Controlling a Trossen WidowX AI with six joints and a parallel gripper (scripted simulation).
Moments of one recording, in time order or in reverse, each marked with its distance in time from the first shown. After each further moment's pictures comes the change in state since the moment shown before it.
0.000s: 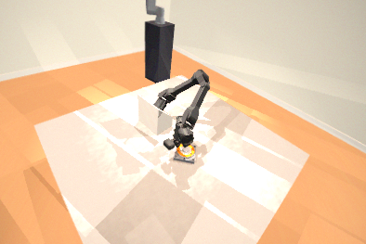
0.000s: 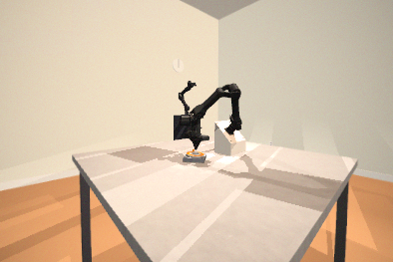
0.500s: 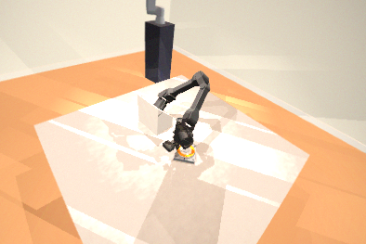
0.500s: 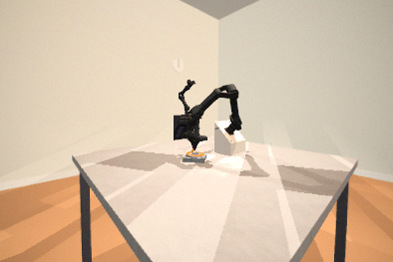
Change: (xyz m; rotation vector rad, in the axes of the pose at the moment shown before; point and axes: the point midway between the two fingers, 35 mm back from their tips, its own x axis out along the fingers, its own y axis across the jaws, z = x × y) arm 0.003 -0.008 0.007 0.014 0.007 0.006
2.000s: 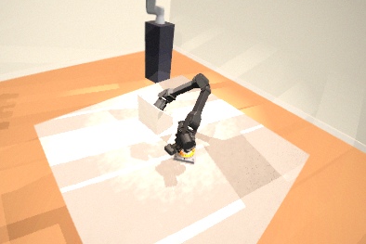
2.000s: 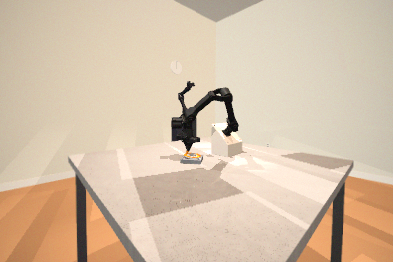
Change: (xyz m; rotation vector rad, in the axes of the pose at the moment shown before) arm -0.002 -0.008 0.025 -0.003 0.001 -0.002
